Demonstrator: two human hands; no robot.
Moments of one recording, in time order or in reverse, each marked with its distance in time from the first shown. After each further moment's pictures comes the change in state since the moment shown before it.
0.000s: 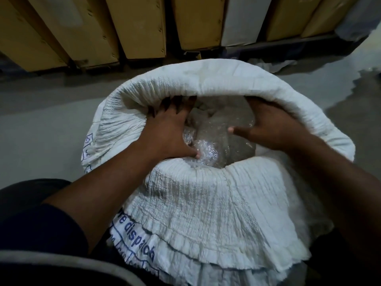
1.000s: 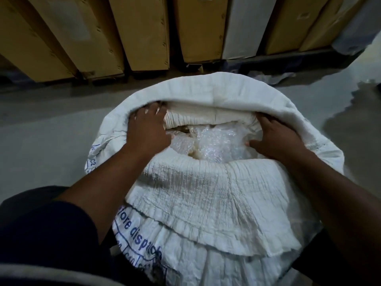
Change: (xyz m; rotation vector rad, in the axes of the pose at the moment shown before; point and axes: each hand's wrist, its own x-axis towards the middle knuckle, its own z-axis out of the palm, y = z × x) left_hand 0.018 -0.051 0.011 0.069 0.100 -0.226; right_hand 0.007 0.048 0.026 -0.212 -0.021 0.282
